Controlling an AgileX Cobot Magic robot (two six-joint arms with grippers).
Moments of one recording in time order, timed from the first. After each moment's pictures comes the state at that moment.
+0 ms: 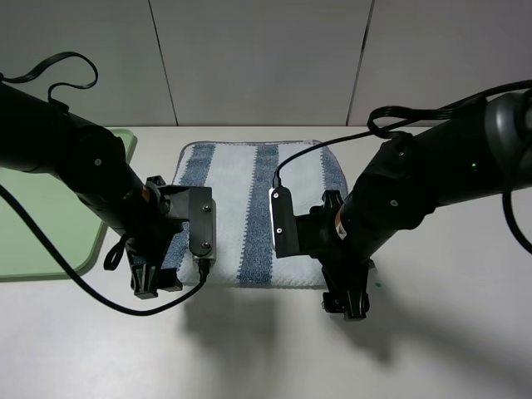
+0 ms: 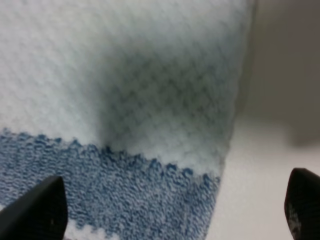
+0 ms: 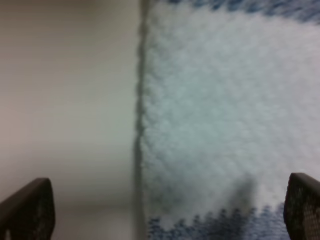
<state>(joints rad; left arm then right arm) -0.61 1.75 -0.78 0.01 0.32 0.90 0.77 1.80 -0.79 -0.19 0.39 -0.74</state>
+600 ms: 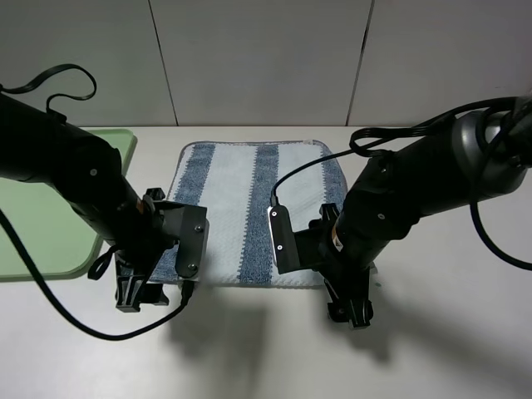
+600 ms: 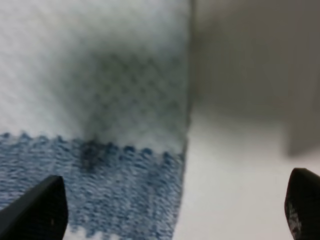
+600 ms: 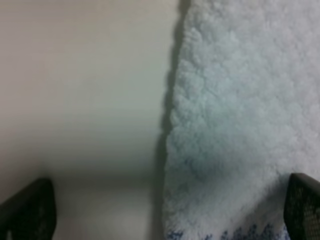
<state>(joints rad) -0.61 1.75 -0.74 0.00 0.33 1.02 0.77 1.86 -0.79 -0.23 0.38 -0.76</state>
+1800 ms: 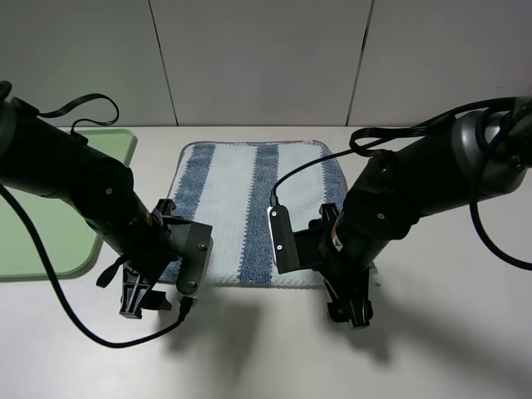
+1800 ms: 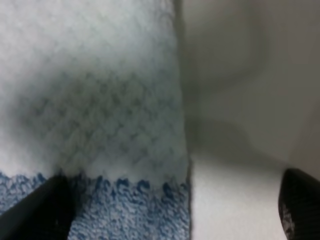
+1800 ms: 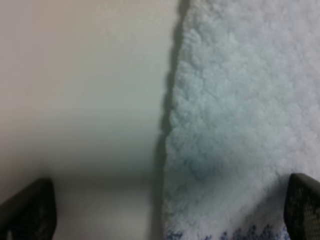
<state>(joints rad) -0.61 1.84 -0.73 0.00 0.23 1.12 0.77 1.87 -0.79 -0.22 0.38 -0.76</state>
